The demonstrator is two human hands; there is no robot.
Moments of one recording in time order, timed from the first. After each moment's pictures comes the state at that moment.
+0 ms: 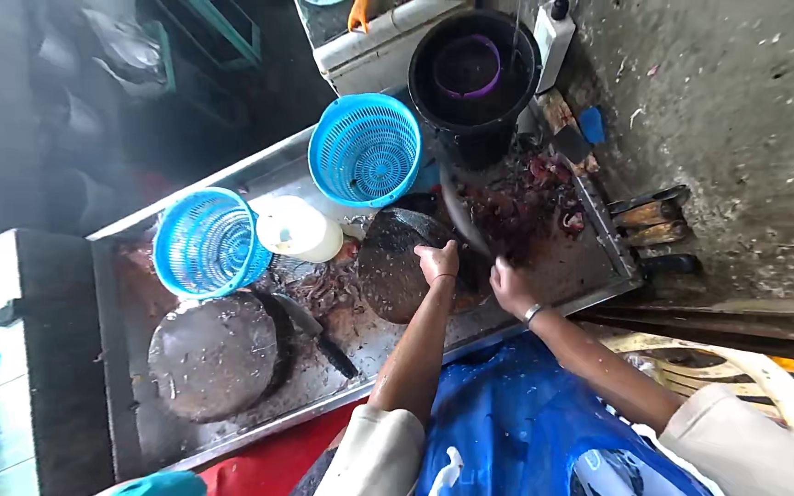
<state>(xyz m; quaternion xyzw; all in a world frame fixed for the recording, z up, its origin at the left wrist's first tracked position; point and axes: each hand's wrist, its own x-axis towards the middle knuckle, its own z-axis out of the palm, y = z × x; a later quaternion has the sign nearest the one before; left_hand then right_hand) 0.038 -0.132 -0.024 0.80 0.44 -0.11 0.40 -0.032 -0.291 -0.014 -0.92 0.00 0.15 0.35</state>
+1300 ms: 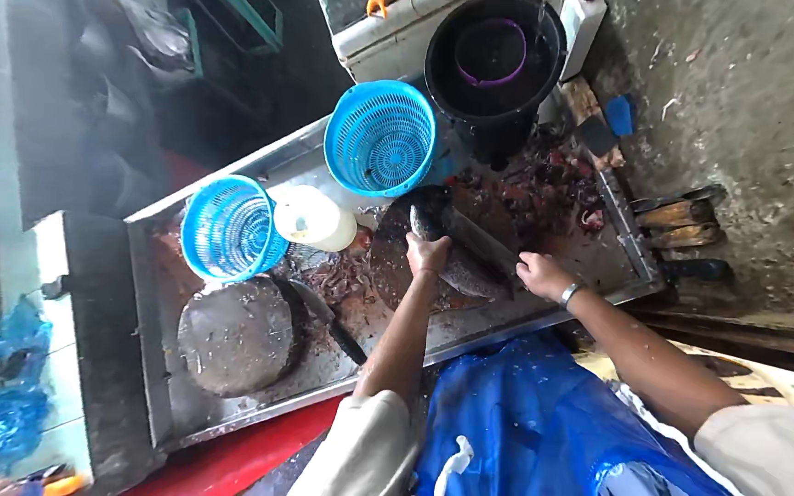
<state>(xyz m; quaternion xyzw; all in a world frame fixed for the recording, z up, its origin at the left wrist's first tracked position) 0.044 -0.076 -0.034 0.84 0.39 -0.10 0.37 0.016 -0.327 -0.018 -0.88 -0.02 0.36 0.30</state>
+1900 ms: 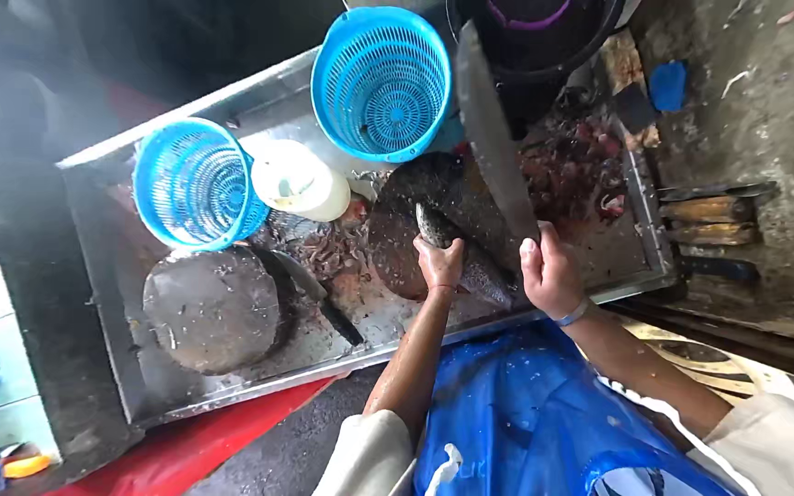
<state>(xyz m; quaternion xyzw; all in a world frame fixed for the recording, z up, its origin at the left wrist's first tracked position) -0.010 -0.089 -0.049 0.80 0.40 -0.04 0.44 -0.026 -0.279 0.030 -0.92 -0.13 -0.03 0.38</state>
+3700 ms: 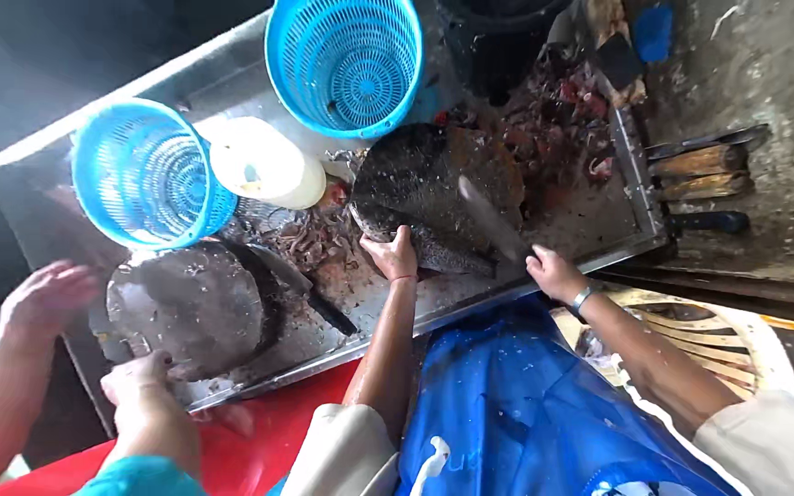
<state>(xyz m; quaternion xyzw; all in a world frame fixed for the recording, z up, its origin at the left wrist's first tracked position) -0.034 -0.034 -0.064 0.72 0.46 0.10 0.51 -0.062 -0.329 -0.044 -0.88 0.02 0.34 0.32</state>
